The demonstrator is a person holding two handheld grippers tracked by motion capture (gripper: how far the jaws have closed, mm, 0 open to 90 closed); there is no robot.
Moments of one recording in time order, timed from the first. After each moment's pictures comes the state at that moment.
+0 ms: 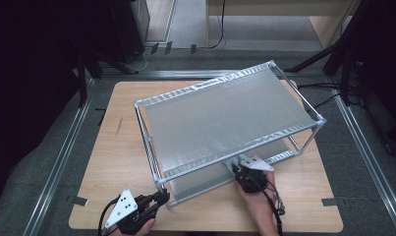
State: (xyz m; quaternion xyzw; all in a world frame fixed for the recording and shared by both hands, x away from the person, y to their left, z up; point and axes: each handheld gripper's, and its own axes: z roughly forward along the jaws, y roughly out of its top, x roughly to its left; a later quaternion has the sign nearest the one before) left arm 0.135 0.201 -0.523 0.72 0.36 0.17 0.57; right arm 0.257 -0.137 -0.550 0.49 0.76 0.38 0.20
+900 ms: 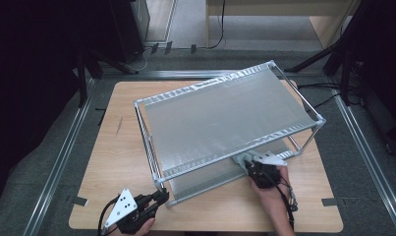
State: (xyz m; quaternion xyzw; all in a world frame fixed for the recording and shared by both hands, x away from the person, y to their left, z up) left arm 0.136 0.203 -0.523 0.72 0.36 0.18 0.57; right arm 0.274 -0.184 -0.544 0.50 0.76 0.36 0.22
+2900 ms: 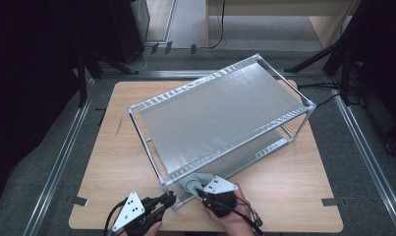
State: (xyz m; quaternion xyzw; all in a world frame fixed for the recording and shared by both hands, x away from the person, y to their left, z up) left arm 0.131 0.185 -0.524 0.72 0.35 0.17 0.57; right arm 0.204 -0.067 -0.546 0.34 0.84 0.41 0.13
